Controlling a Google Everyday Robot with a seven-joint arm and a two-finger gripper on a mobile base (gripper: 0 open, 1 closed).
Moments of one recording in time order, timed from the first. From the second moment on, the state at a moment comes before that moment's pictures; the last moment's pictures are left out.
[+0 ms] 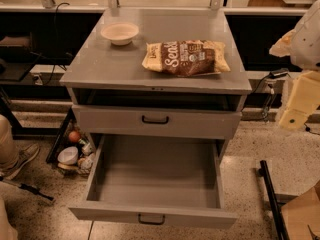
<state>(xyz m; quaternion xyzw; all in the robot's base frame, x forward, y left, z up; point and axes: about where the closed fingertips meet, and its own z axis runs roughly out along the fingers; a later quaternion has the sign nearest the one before) 0.438 -0.217 0.976 -0.60 0.78 -0.03 0.16</state>
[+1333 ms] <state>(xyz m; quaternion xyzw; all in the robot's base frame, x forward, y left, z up) 0.673 -0.188 0.937 -0.54 0.78 -0.03 0.30</state>
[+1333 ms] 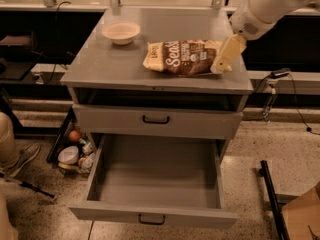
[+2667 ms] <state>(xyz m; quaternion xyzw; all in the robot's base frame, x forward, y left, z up) 0.774 -0.116 0.850 -0.54 0.80 -0.03 0.27</state>
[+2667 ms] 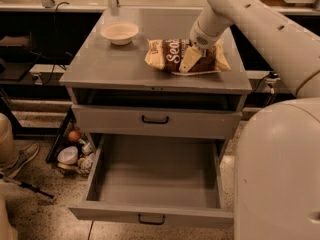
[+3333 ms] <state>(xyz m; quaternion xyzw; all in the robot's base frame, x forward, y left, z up) 0.715 -0.141 0.910 -0.52 0.79 0.02 0.34</state>
